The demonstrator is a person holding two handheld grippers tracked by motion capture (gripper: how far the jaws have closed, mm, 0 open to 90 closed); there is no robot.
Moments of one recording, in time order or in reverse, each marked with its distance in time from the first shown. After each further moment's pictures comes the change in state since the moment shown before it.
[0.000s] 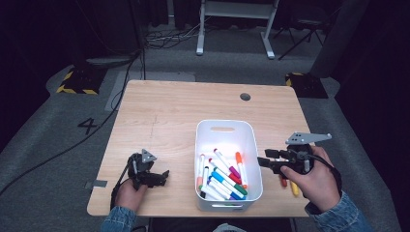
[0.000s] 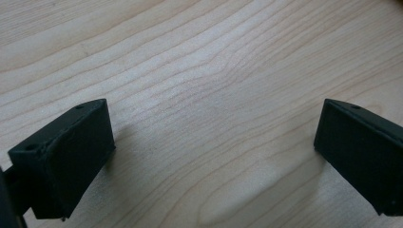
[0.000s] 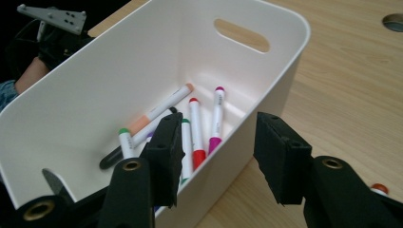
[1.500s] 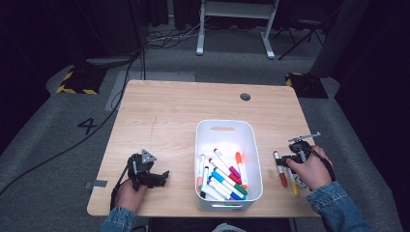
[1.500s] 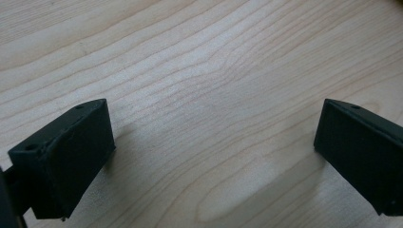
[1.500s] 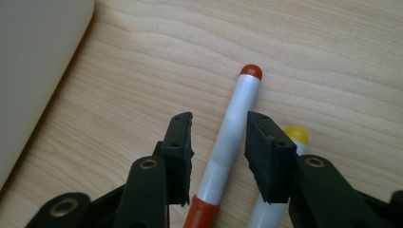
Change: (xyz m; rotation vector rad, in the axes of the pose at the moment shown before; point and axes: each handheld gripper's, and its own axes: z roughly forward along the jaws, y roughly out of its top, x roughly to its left) left arm -0.001 -0.001 0.000 -0.007 0.001 -0.001; right arm -0.117 -0.066 0.064 0.307 -0.241 0.226
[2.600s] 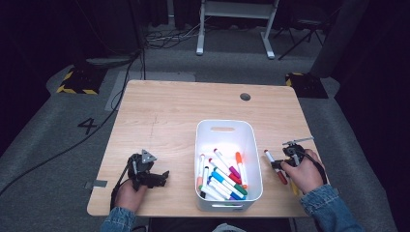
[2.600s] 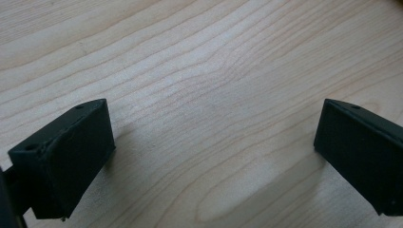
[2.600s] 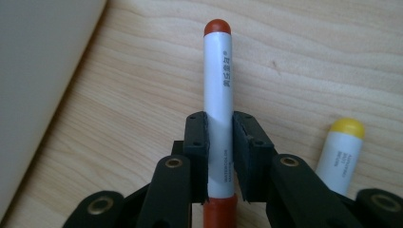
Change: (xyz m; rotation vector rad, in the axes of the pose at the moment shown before) left arm 0.000 0.000 0.000 0.000 -0.001 0.000; right arm 0.015 -0.006 0.012 0.005 0.027 0.022
